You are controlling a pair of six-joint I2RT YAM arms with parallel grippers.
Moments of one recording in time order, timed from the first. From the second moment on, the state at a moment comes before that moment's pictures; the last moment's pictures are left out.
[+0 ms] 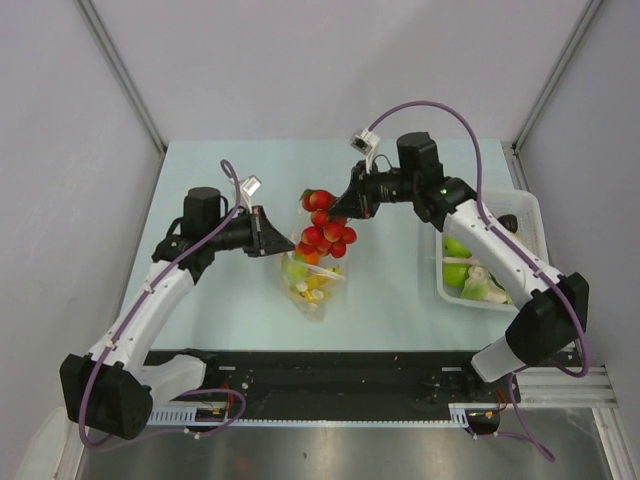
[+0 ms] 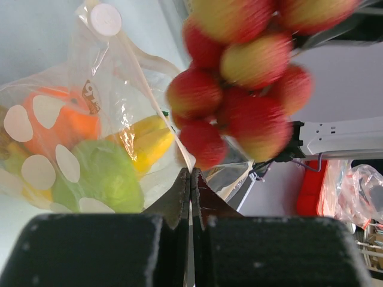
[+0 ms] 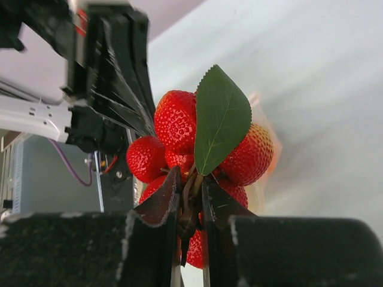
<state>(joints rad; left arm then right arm) -0.26 1.09 0.93 -0.40 0.79 -0.47 0.51 1.50 1.47 -0.34 -0.81 0.16</state>
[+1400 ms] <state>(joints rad) -0.25 1.00 0.86 -0.37 0.76 -0.46 0.71 2.08 2.00 -1.04 -0.95 -0.27</state>
